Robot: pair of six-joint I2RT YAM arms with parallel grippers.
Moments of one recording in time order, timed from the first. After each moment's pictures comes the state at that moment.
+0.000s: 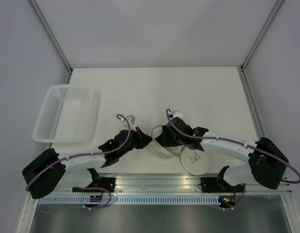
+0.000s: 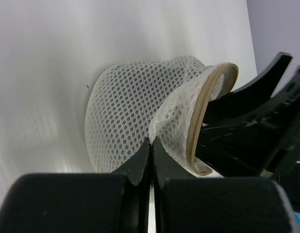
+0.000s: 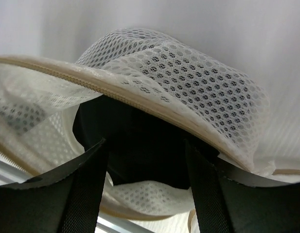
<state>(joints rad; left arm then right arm) -0.91 1.17 0.33 0.44 -0.15 -0.92 0.89 1.32 0.75 -0.33 0.17 0.67</state>
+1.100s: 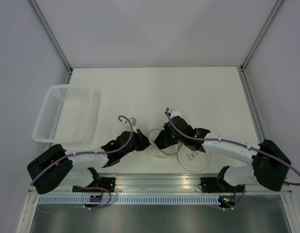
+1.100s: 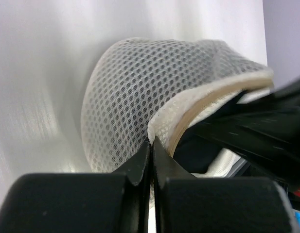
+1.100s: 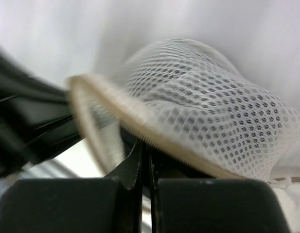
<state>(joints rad) -0.91 1.25 0.30 0.50 -0.13 -0.95 0.91 1.37 0.73 -0.17 0.11 0.64</state>
